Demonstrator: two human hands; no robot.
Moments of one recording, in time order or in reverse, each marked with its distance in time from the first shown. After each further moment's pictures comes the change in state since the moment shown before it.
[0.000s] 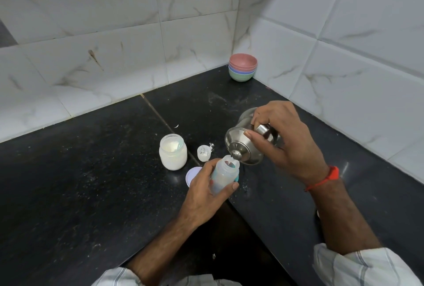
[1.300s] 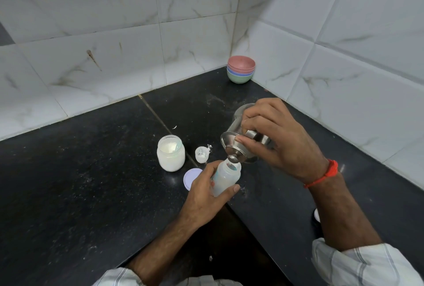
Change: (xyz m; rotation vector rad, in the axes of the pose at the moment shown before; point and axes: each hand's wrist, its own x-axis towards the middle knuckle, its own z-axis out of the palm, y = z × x) left_hand 0.005 -0.009 0.010 0.065 0.035 0.031; right_hand 0.014 -0.004 -0.006 -0.092 -0.110 -0.154
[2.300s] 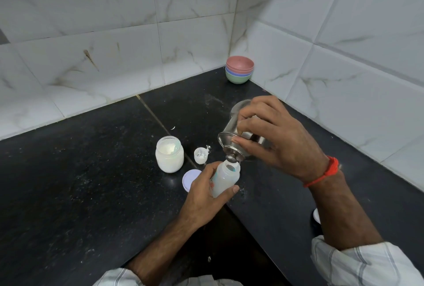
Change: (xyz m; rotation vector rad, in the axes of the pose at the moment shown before) left_hand 0.004 -0.004 0.001 0.000 -0.012 0.000; right_hand 0.011 -0.003 -0.002 -0.015 -0.004 -0.072
